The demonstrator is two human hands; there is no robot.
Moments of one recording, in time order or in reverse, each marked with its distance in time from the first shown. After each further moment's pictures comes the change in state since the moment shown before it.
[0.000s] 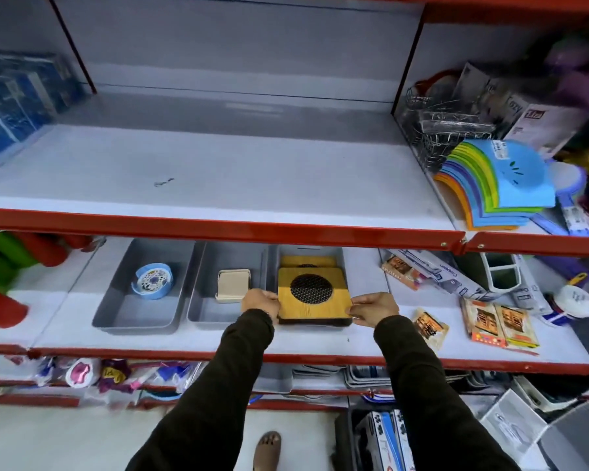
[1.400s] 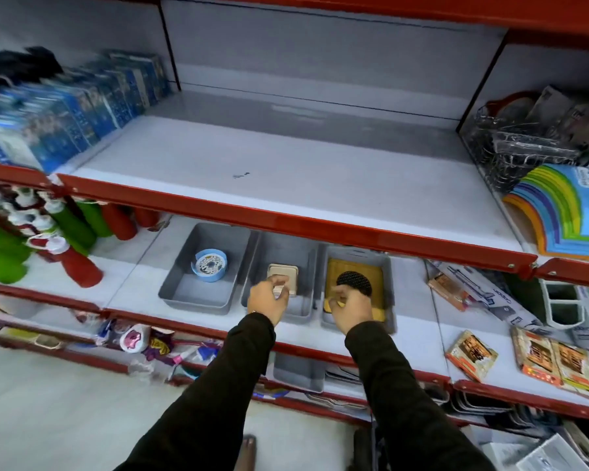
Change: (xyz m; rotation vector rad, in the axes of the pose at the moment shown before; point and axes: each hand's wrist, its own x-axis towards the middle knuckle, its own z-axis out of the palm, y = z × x) left_hand -0.032 -0.027 -0.096 0.233 0.195 0.440; right_hand -0.043 -0.012 0.137 -0.531 0.002 -0.511
